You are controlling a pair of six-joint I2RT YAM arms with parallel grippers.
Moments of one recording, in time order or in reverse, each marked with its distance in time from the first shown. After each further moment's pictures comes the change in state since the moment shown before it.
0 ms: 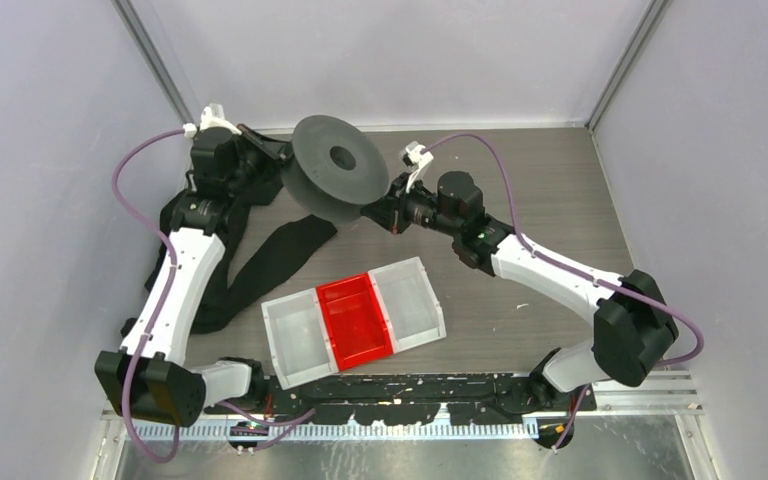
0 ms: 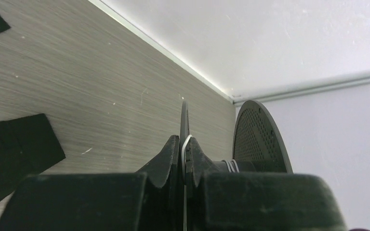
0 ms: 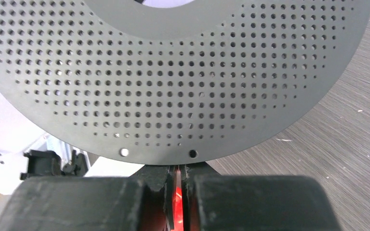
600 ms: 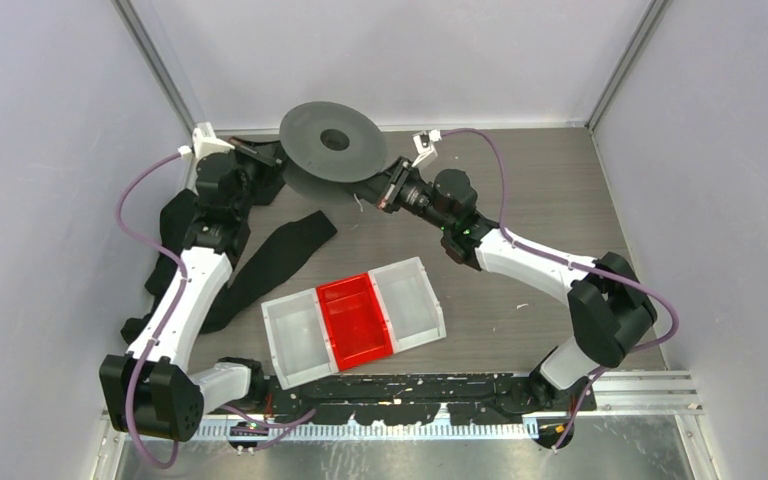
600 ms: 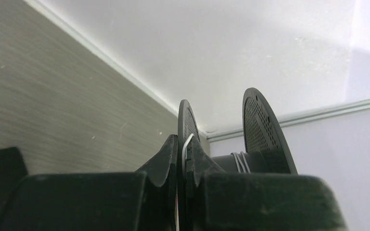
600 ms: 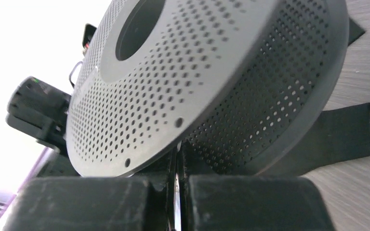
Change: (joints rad) left arm 0.005 -0.085 -0.256 0.336 -0.118 -0.120; right arm 0.004 0.118 0.038 0.303 0.092 0.632
